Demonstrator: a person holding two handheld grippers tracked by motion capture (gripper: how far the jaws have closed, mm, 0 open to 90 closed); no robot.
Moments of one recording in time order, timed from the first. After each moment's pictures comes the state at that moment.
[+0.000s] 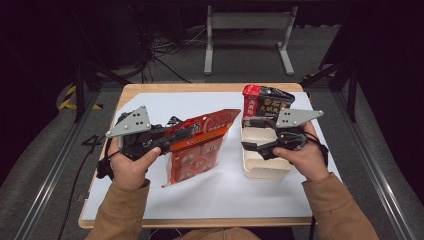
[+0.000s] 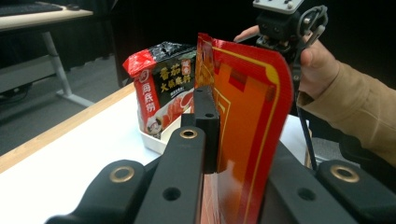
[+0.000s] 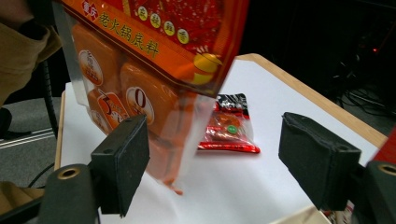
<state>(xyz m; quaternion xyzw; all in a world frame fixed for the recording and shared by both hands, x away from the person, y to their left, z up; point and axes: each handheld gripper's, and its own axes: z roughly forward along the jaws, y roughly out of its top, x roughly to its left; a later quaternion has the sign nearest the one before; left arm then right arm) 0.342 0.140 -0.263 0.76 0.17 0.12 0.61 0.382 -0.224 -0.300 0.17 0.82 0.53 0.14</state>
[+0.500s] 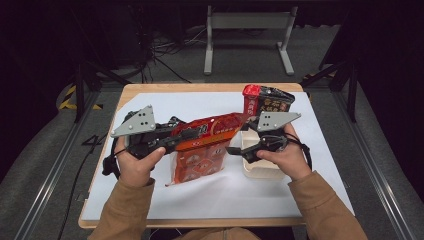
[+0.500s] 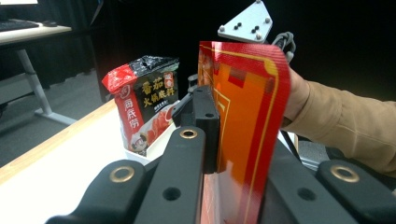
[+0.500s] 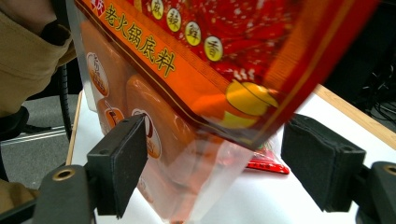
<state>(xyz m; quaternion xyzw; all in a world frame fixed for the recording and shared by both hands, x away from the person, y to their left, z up) 0.347 0.132 -0.266 0.76 0.14 0.10 0.63 0.391 -0.191 -0.317 0.13 0.82 0.55 0.12</state>
